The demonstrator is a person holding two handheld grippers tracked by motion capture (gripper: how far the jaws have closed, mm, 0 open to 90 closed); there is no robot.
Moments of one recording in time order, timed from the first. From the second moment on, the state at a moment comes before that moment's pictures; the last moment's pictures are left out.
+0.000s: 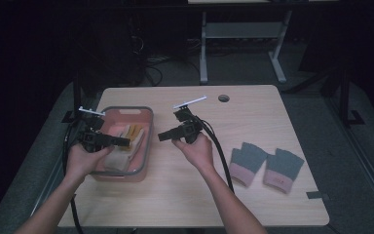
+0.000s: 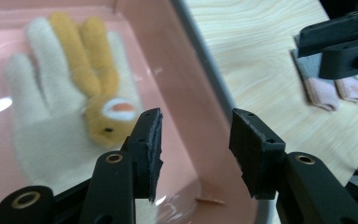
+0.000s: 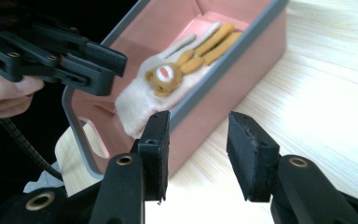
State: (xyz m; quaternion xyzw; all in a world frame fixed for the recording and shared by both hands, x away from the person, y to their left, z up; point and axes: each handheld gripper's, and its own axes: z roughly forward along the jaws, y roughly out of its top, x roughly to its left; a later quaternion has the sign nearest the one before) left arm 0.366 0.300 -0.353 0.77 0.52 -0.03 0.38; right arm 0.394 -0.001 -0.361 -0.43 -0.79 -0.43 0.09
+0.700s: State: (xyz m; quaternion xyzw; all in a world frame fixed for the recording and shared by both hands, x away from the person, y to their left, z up) left arm 0.363 0.230 -0.348 0.78 0.46 -0.06 0.41; right arm 0.379 -0.087 -0.362 -0.46 -0.77 -0.44 0.07
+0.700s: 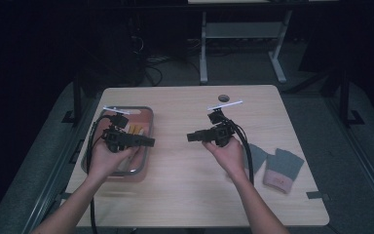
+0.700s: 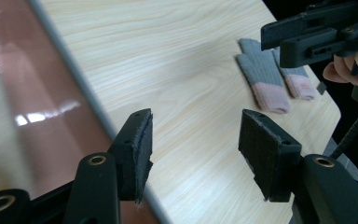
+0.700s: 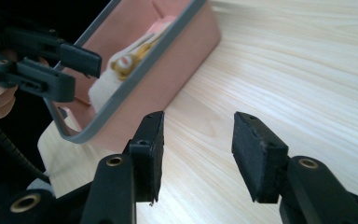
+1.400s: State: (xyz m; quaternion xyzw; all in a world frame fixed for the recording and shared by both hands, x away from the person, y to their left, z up) left arm 0.357 0.162 -0.356 0.80 0.41 -0.09 0.43; right arm 0.360 -0.151 -0.373 -0.49 -0.76 -0.42 0.04
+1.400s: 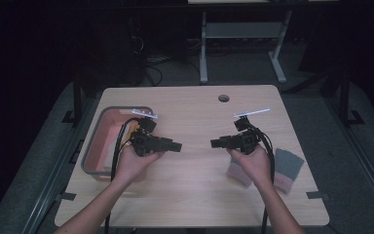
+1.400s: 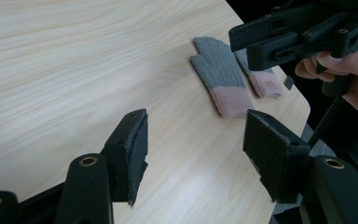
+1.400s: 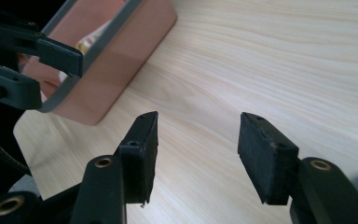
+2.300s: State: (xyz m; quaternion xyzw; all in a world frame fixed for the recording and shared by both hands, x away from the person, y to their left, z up) left arm 0.345 0.110 -0.375 0.81 0.37 -0.09 0.44; right arm 0.326 -0.228 -0.407 -0.54 -0.75 -0.39 0.01
